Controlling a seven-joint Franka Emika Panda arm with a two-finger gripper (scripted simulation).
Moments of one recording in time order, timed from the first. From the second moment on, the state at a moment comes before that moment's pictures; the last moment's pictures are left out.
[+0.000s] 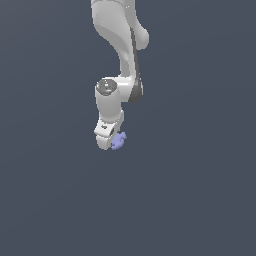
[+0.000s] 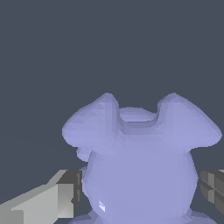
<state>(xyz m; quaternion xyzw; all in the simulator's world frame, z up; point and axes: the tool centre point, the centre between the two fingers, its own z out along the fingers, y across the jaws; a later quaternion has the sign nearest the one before) -0.059 -0.071 0.079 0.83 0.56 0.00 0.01</state>
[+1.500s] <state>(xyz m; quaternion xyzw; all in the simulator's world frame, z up) 0.059 -0.148 0.281 0.83 0.56 0.00 0.00</state>
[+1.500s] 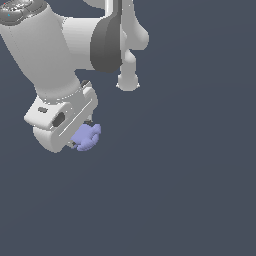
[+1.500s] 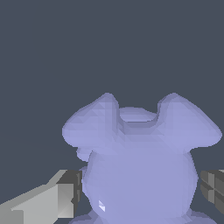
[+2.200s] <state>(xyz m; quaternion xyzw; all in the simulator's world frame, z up) 0.094 -0.170 0.333 0.83 0.56 0.00 0.00</state>
